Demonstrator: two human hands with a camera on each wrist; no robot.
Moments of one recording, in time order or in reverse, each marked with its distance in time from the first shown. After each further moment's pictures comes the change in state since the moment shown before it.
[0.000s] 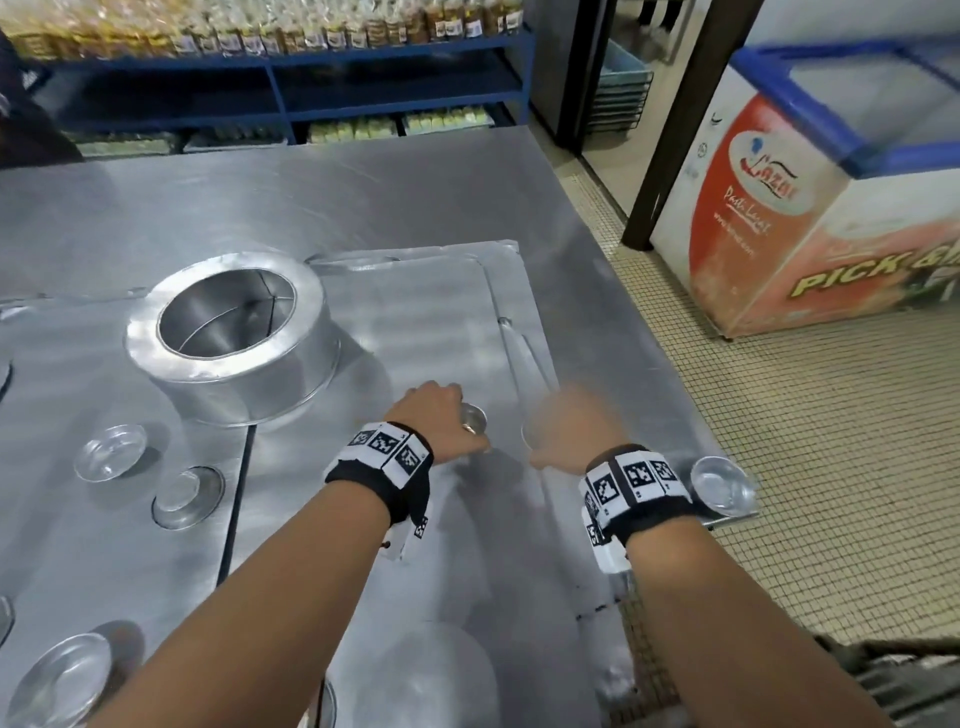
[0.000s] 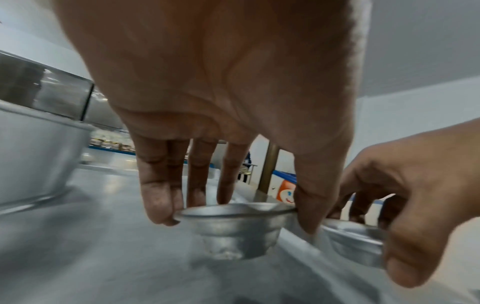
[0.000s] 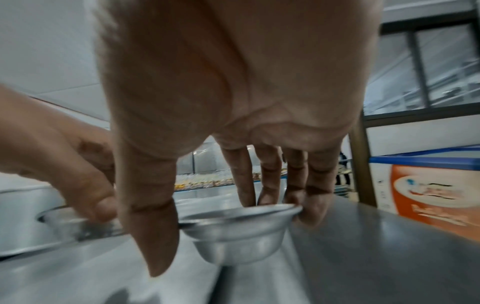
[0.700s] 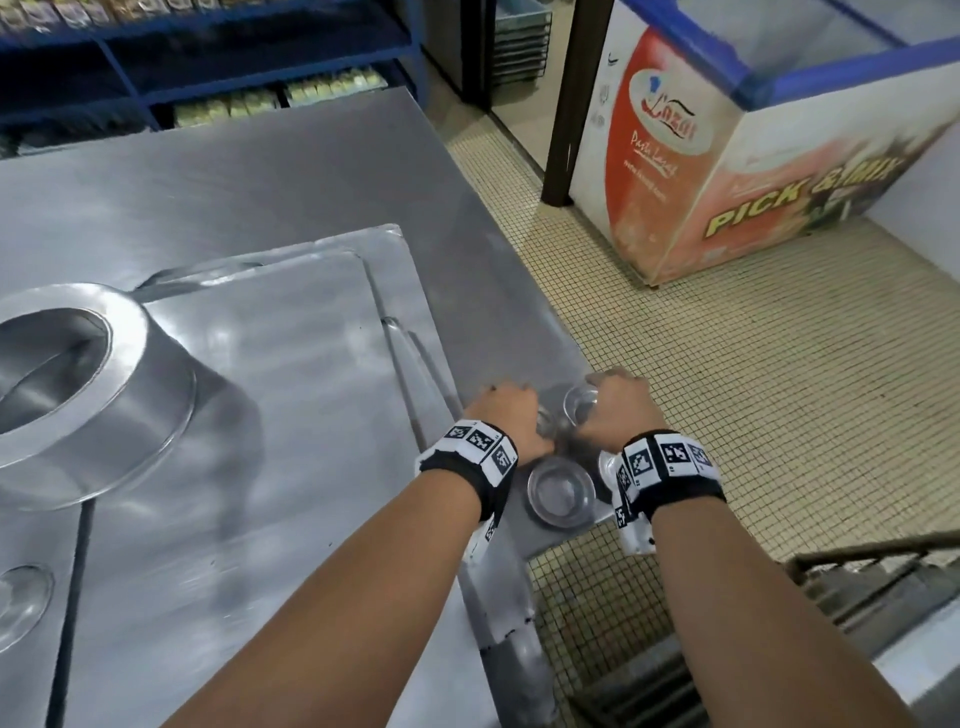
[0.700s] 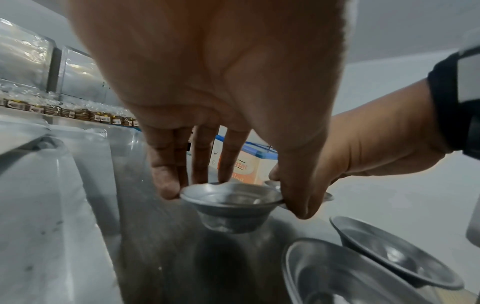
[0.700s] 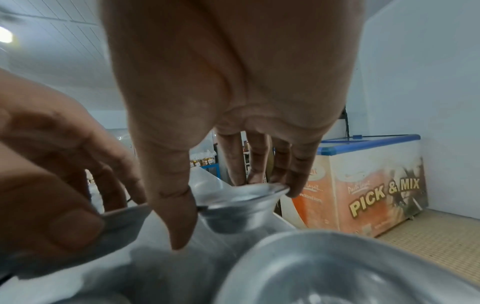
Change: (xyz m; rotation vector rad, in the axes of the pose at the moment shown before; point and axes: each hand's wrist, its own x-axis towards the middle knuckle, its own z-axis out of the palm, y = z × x) left_hand 0.059 0.206 0.048 0.068 -0.049 0.302; right_hand 0.004 0.176 -0.019 0.267 0.132 0.331
